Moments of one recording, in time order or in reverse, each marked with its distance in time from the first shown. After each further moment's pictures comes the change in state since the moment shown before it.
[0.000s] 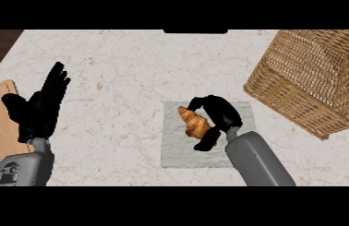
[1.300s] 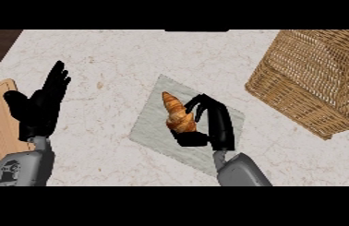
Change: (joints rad) left arm -0.012 -0.001 0.001 0.005 -0.009 -0.002 0.017; right arm 0.137 0.026 0.179 -0.250 -0.336 -0.728 0.095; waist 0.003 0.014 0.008
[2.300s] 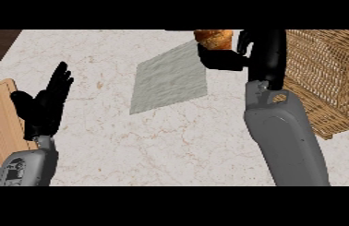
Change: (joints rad) left arm -0.008 -0.015 0.004 0.036 -0.010 0.001 -0.030; right arm -0.434 -0.058 -0.352 -0.194 0.286 0.141 0.565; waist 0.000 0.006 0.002
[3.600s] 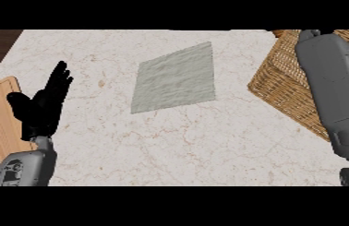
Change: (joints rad) left arm 0.005 0.003 0.002 -0.022 0.001 -0.018 0.002; right arm -0.302 -0.276 -0.315 0.797 -0.051 0.062 -0.319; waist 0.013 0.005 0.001
